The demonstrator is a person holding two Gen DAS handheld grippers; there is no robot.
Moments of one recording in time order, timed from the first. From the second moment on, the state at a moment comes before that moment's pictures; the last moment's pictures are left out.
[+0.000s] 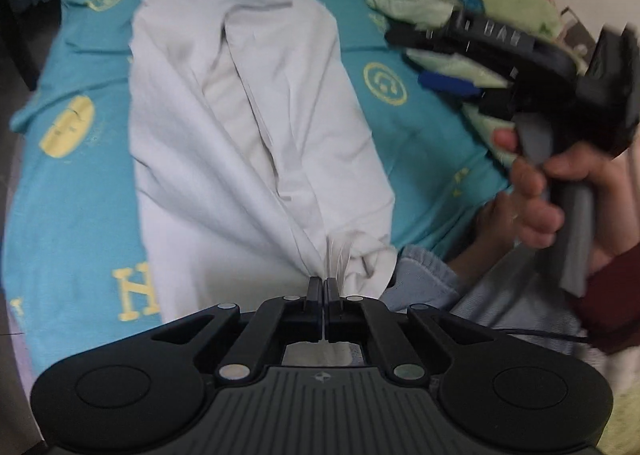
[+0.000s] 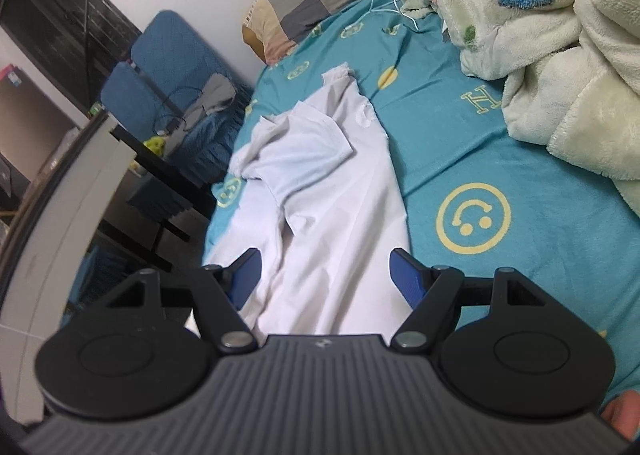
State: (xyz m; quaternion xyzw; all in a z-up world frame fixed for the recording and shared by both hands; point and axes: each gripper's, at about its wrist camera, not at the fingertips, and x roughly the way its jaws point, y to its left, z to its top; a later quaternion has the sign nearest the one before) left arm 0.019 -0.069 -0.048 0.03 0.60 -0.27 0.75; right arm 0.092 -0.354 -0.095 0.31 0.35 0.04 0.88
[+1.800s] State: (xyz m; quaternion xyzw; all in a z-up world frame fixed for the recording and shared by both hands) left arm -0.029 0.041 0.064 -0.20 0.44 -0.30 0.82; right arm -0.020 -0.324 0.010 0.25 0.39 0.14 0.87
